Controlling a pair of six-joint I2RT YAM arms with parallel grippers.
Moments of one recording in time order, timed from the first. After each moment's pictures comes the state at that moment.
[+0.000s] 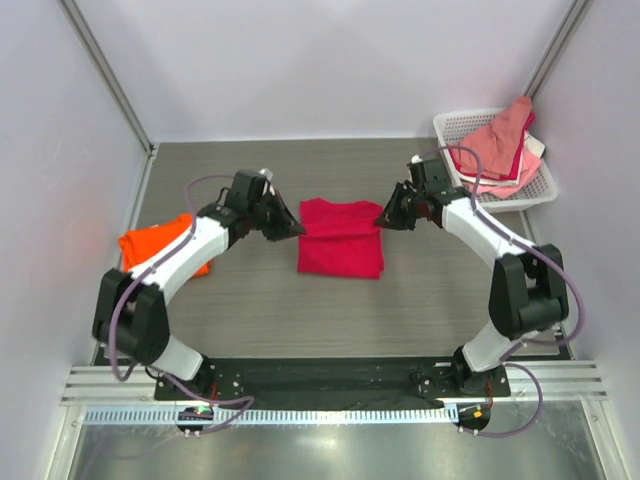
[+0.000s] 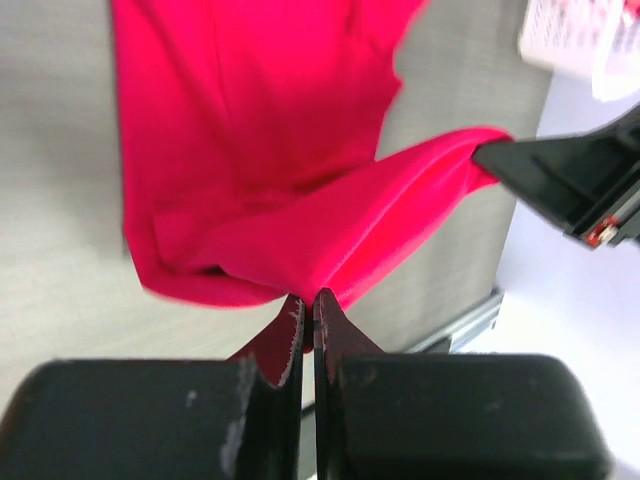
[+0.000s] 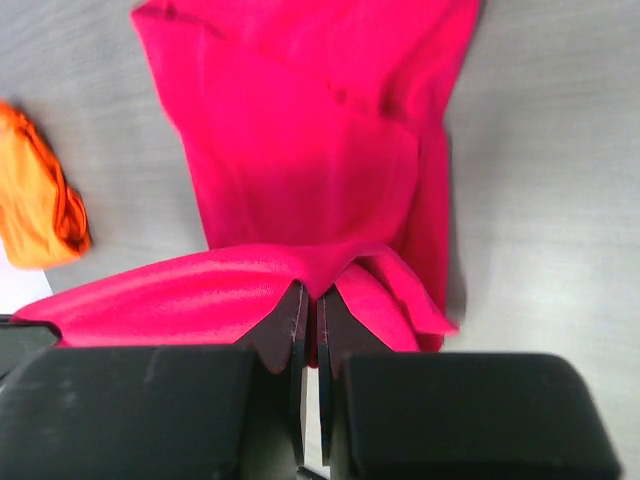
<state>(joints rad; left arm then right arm) -0.45 1.46 1.08 -0.38 0.31 -0.86 0.27 1.57 1.15 -0.46 -0.27 0.64</state>
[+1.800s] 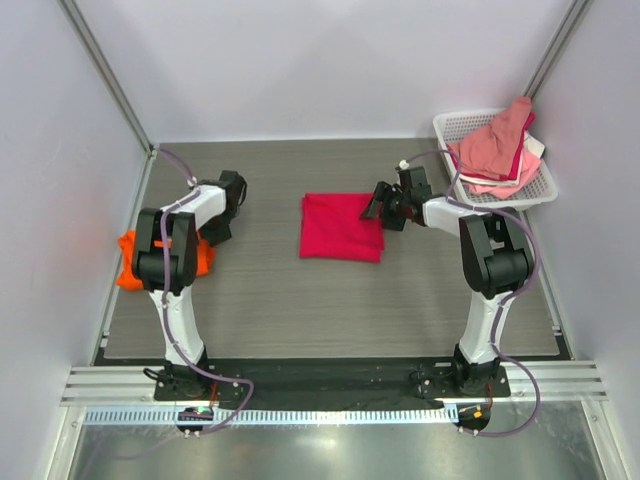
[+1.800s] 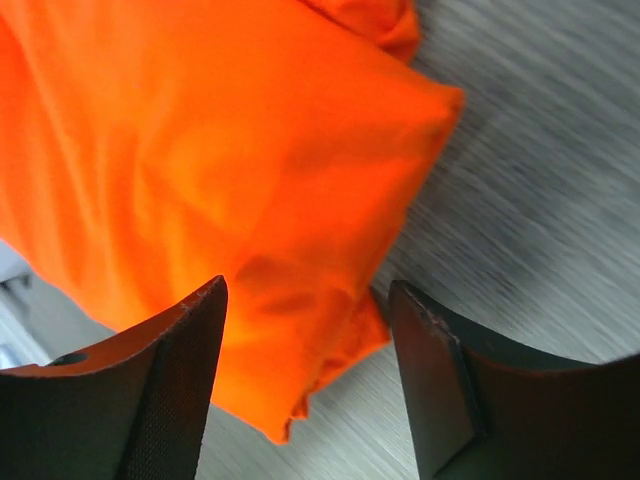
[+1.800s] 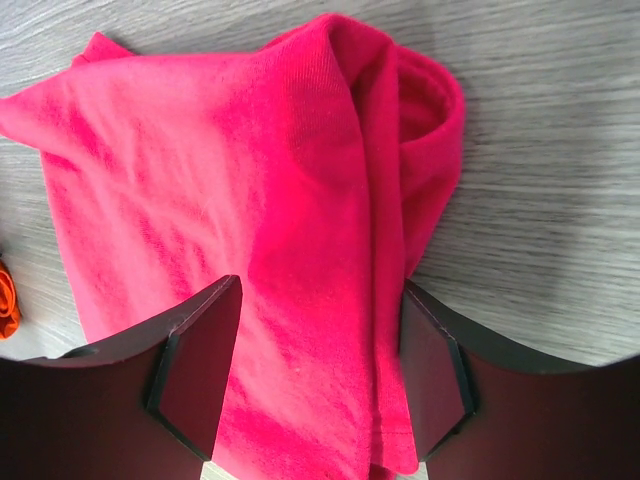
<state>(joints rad) -0.16 2.01 1.39 -0.83 -0.69 -0.56 0.24 1.94 1.20 -0.09 -0.29 0.58</state>
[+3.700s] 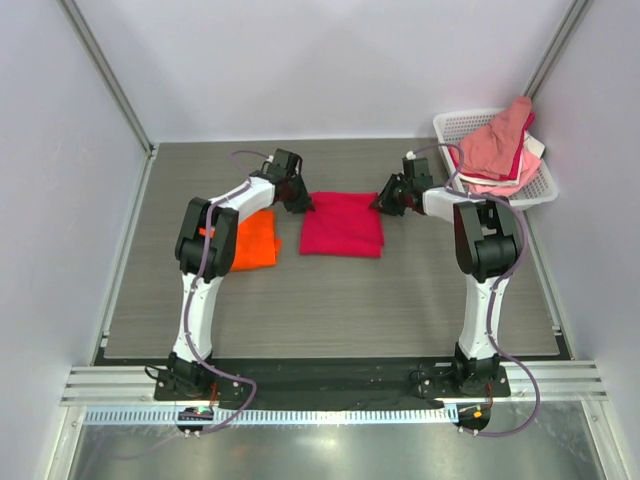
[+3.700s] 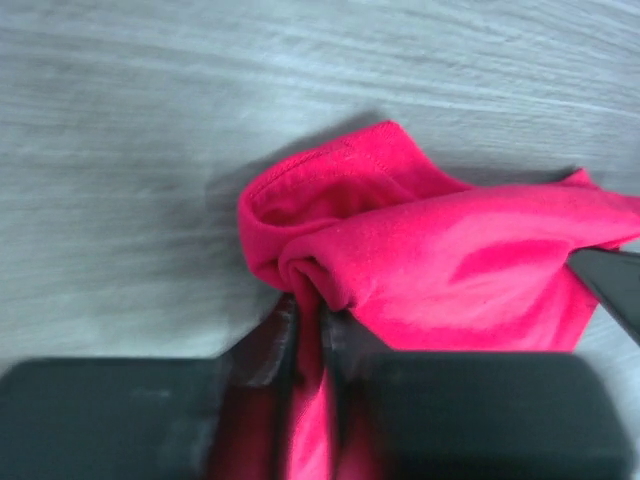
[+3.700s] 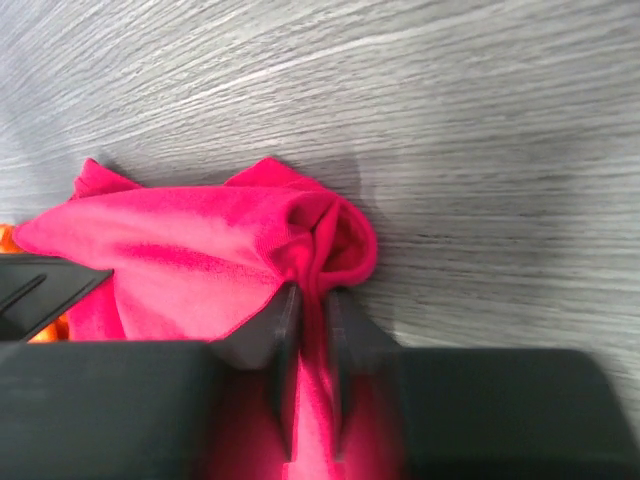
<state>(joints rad) -0.40 2.26 1.73 -0.40 0.14 -0.70 0.19 2.10 1.36 -0.06 -0.29 0.63</state>
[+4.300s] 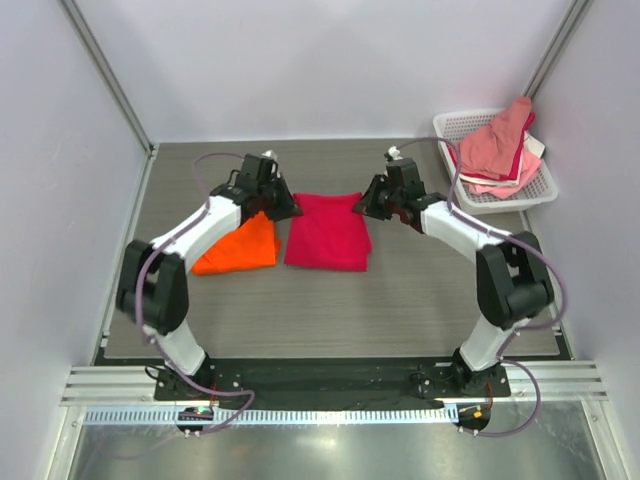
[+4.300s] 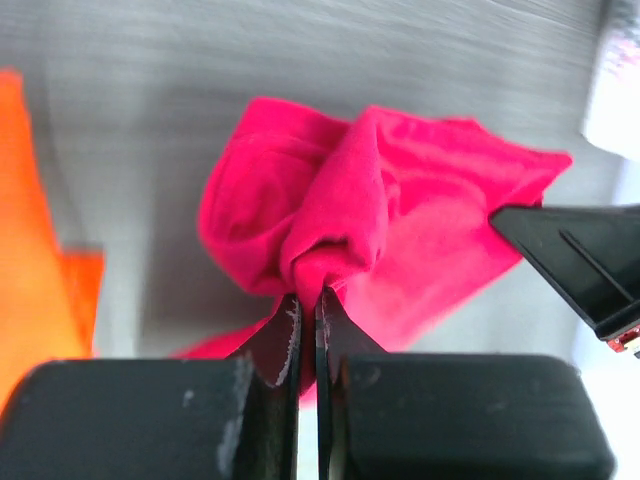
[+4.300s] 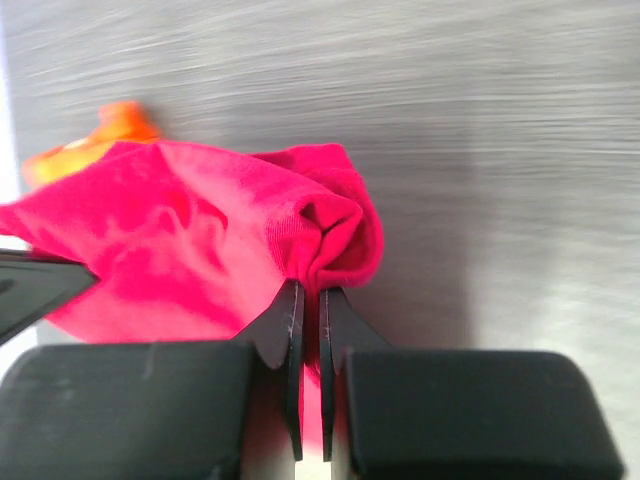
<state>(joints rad) -0.40 1.79 1.35 -0.35 0.19 -0.71 0.35 1.77 1.18 -0.11 -0.21 0.64</state>
